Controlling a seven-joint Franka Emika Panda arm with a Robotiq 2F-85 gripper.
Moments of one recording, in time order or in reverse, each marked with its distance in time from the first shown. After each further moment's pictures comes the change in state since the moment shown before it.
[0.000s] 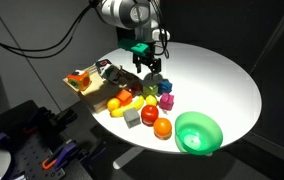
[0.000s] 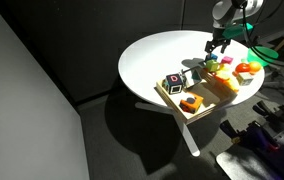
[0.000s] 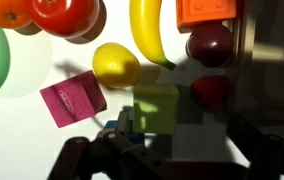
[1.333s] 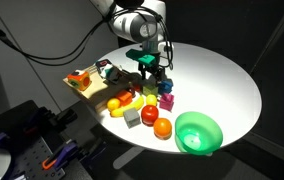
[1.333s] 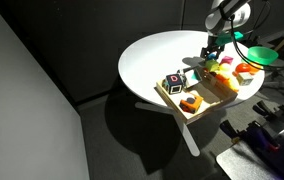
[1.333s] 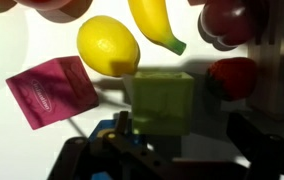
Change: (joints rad) arm -0.025 0.179 0.018 0.159 0.018 0.001 0.003
